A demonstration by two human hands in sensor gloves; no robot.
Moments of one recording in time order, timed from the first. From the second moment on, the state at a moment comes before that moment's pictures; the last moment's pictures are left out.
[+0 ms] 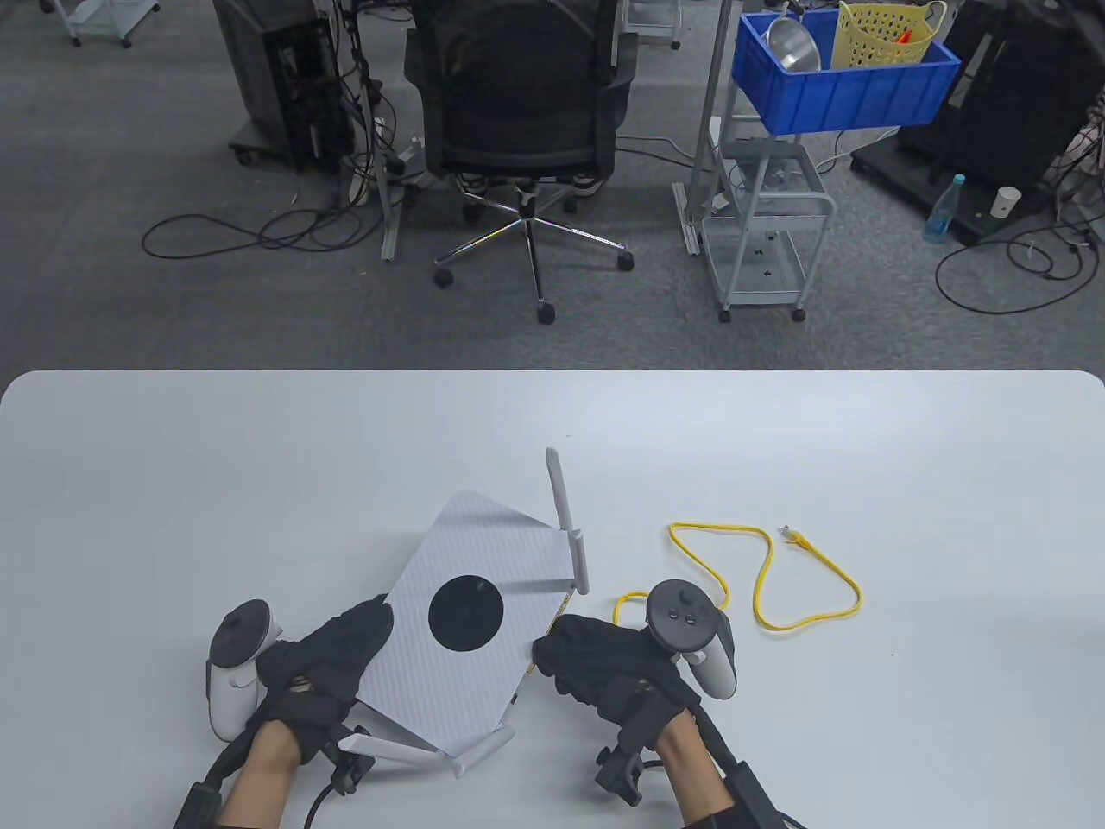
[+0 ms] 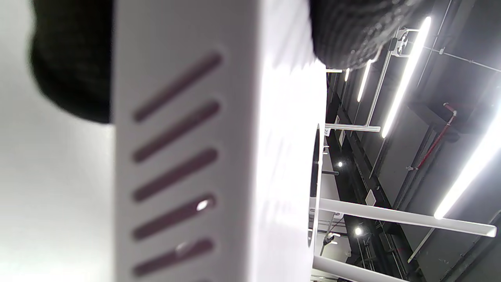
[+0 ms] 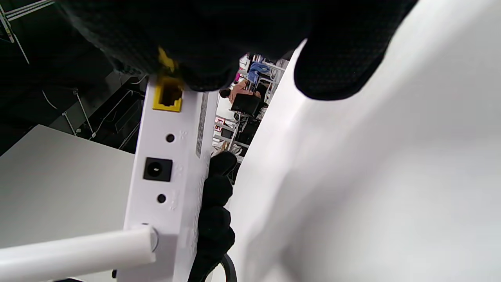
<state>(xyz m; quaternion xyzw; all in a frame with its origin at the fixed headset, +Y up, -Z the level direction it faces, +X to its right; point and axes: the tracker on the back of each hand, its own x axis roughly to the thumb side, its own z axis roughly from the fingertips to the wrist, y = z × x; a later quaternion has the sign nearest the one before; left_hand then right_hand) -0.289 -0.767 -0.311 -0.16 -0.02 0.69 0.71 0.070 -0.748 -0.328 0.22 0.19 0.76 0.57</state>
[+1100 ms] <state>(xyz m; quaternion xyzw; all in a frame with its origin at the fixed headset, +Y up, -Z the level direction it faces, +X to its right) -0.351 -0.785 -0.300 -0.10 0.22 0.66 0.71 0.094 -0.745 -0.328 0.17 0.17 0.77 0.60</state>
